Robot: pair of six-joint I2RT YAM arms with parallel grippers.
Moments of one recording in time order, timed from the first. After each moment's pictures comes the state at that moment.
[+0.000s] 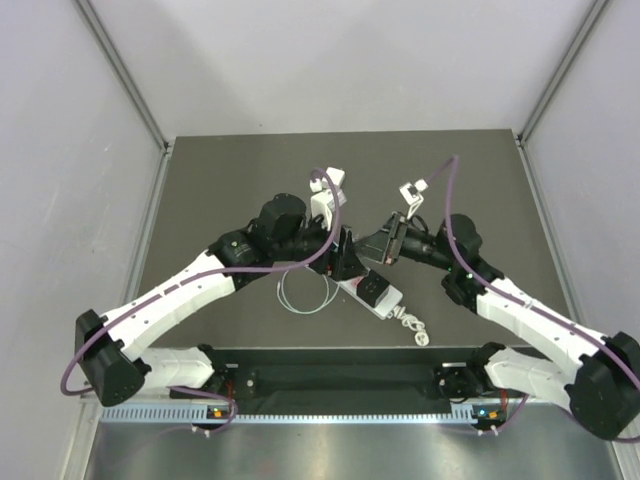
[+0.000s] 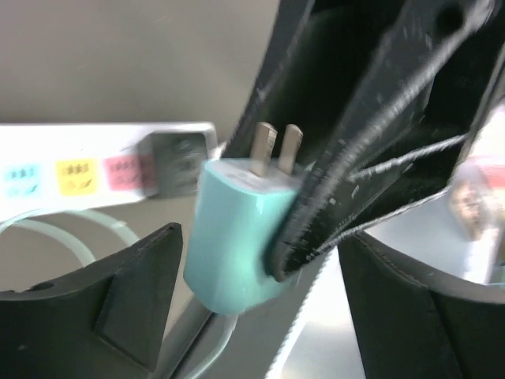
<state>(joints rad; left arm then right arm) -0.83 1.23 1.11 -0.42 0.37 -0.45 0.62 1.07 0.67 0.36 -0.60 0.95</state>
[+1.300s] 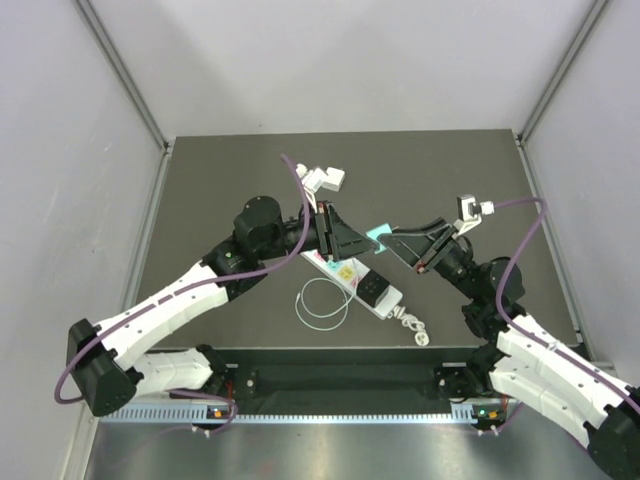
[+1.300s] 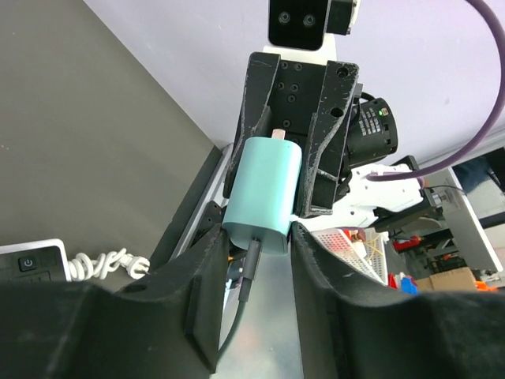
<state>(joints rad) -0.83 1.15 1.01 0.15 0.50 -0.87 0.61 0.72 0.42 0.77 -0.34 1.09</state>
